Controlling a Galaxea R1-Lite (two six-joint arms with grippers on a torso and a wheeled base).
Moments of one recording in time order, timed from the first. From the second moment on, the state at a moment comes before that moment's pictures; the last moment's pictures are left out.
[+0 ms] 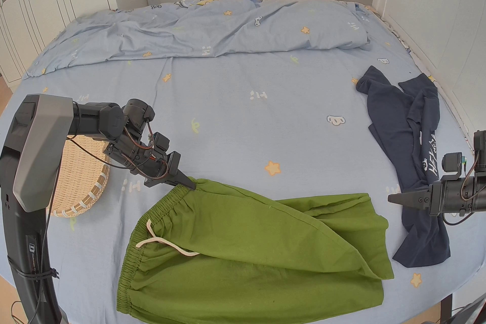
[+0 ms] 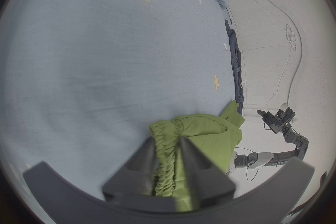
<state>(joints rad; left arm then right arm) -0.16 2.32 -1.77 0.62 -0.67 -0.06 -0.01 1.43 -0.56 -0.20 0.68 0.05</state>
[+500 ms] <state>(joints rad) -0.09 2.22 -1.75 0.65 -0.68 -0.06 -0.01 1.47 -0.55 -0.21 0.68 0.05</state>
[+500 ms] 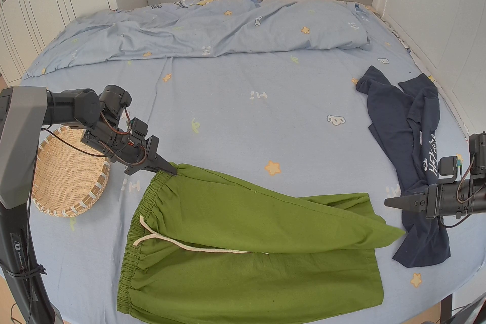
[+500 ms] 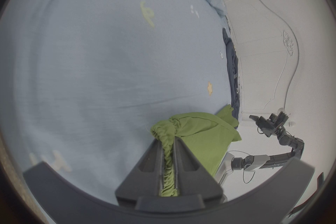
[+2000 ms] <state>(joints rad) -0.06 2.21 -1.77 0.64 -0.68 -0.06 -0.03 1.66 -0.31 -0.63 0.70 0.04</state>
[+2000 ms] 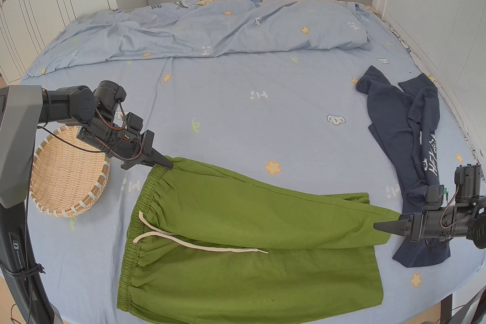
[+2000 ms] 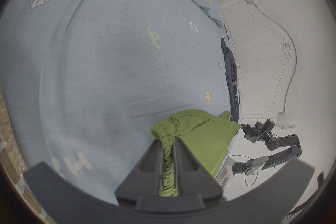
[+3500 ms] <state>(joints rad) 0.01 2.07 -1.67 0.59 -0.69 -0.06 0.09 1.25 -0.69 -0.10 0.72 0.09</state>
